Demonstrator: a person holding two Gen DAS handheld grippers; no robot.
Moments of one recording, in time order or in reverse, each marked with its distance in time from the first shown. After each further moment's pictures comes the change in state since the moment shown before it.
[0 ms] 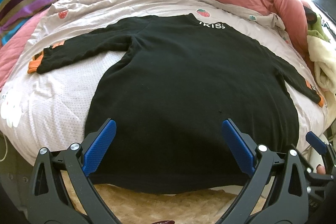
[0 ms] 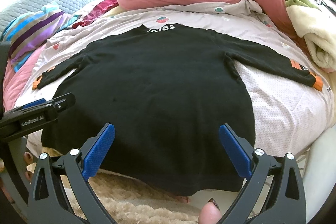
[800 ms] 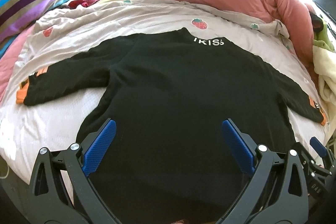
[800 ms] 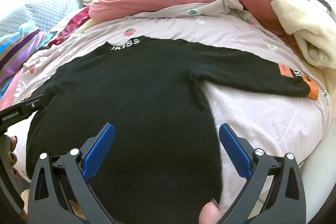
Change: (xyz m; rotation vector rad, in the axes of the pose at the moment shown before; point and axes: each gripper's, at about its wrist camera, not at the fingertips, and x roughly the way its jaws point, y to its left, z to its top) left arm 0.035 -0.028 0.073 0.021 -0.004 0.004; right arm 0.038 -0.072 0.056 0.097 -0.022 -0.086
